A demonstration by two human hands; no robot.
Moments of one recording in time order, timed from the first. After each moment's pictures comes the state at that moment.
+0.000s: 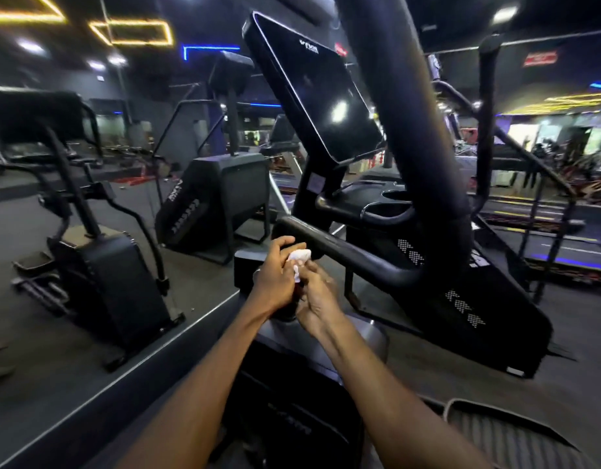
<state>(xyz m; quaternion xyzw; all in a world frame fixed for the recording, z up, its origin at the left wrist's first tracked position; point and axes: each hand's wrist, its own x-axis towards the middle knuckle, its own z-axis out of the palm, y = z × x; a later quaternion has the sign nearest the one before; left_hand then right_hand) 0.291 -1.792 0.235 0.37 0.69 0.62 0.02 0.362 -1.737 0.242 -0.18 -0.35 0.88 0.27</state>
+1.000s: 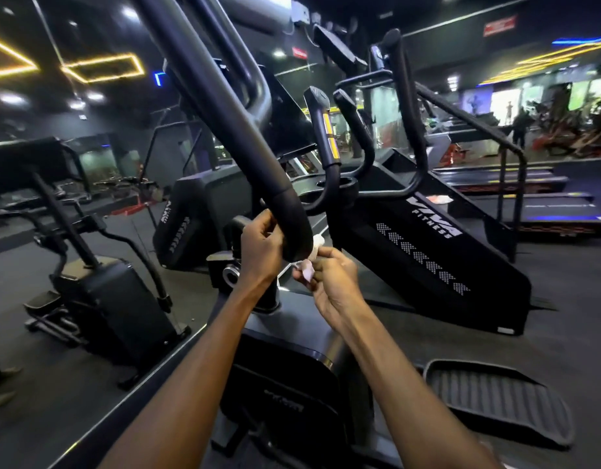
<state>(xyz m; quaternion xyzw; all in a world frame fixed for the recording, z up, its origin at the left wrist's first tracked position) 0.459 -1.750 0.309 0.40 0.62 0.67 -0.08 0.556 -1.691 0.283 -0.14 -0.38 0.86 0.32</state>
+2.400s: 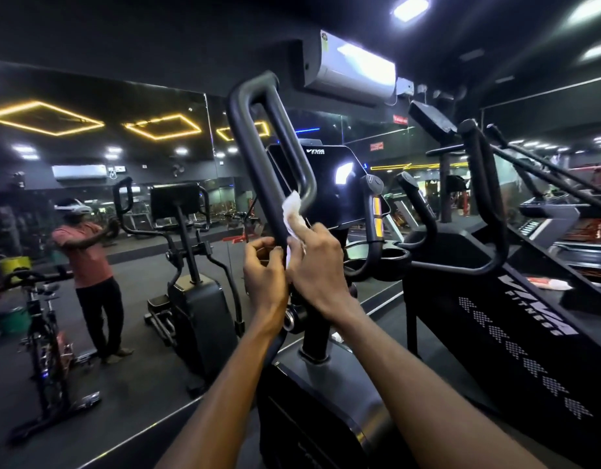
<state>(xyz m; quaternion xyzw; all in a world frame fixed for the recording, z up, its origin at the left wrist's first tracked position) 0.555 -1.774 0.391 0.15 0.58 0.75 -0.29 0.588 -1.701 0.413 0.08 -0.78 0.31 0.54</state>
